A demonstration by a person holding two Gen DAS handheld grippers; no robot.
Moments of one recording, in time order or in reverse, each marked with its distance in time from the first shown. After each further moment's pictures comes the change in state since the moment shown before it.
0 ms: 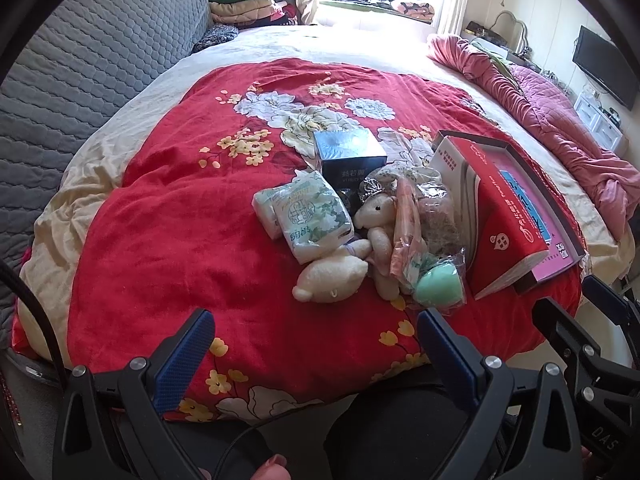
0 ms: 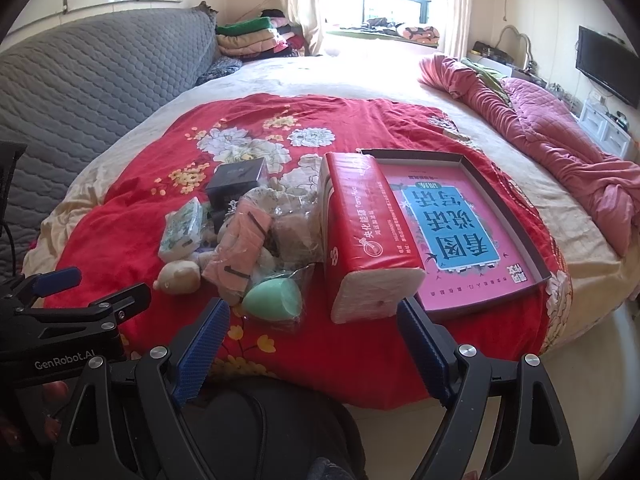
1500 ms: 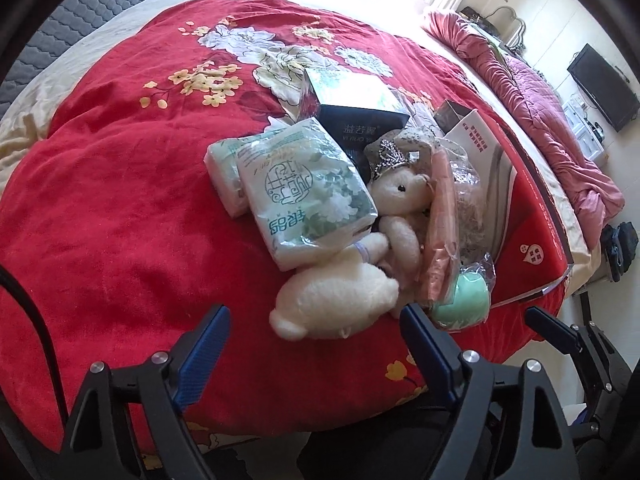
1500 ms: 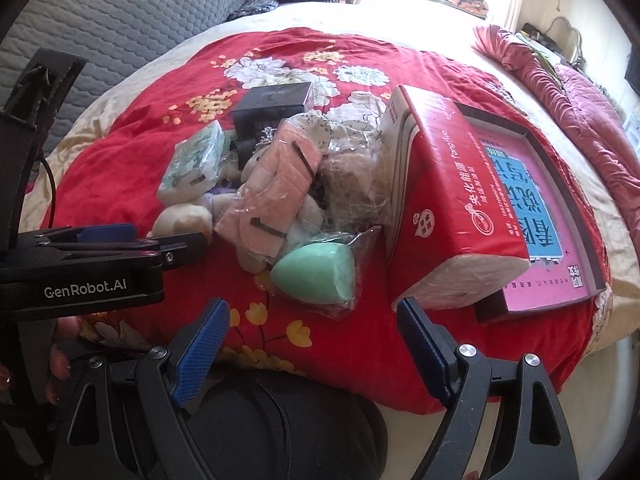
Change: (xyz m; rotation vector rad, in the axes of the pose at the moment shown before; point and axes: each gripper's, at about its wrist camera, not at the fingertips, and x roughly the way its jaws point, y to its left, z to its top) left arm 0.096 0.024 0.022 -0.072 0.176 -0.211; right arm 0.088 0.040 -0.003 -0.132 0.210 0.064
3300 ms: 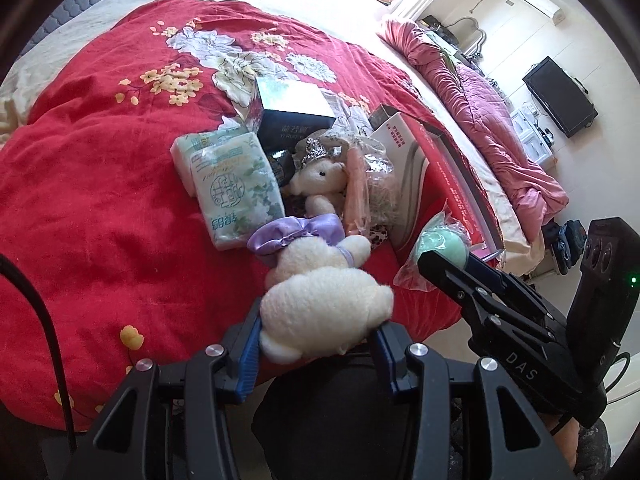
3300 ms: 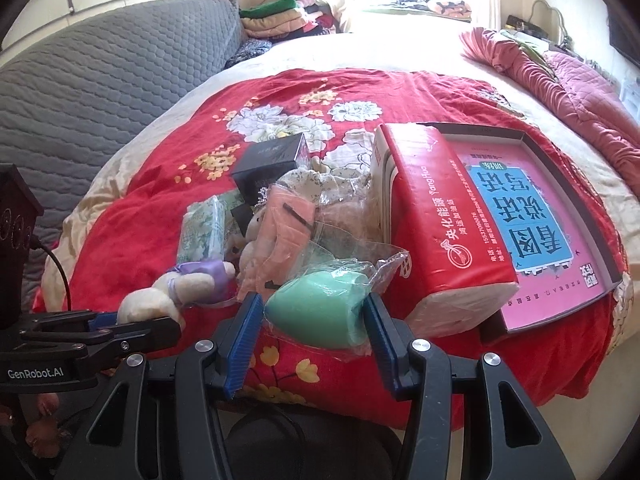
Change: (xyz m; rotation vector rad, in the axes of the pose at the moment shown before) left arm -0.053 -0.003 -0.026 0.010 -0.006 -0.216; right arm -0.030 -0.030 0.003 0.130 -0.161 0.118
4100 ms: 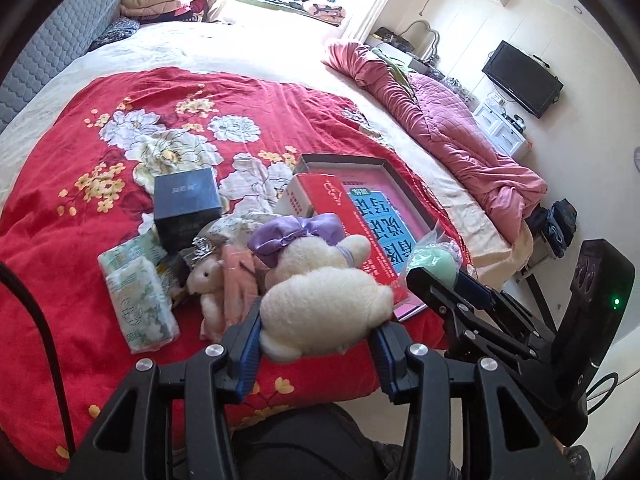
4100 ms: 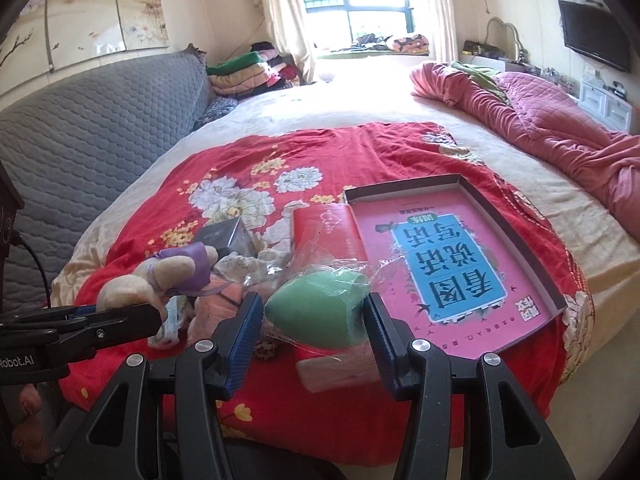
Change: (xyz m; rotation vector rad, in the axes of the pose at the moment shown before) left arm -0.002 -0.111 0.046 0.174 -0.107 -0.015; right arm -0.057 -0.076 0.023 0.106 -0.192 -0.089
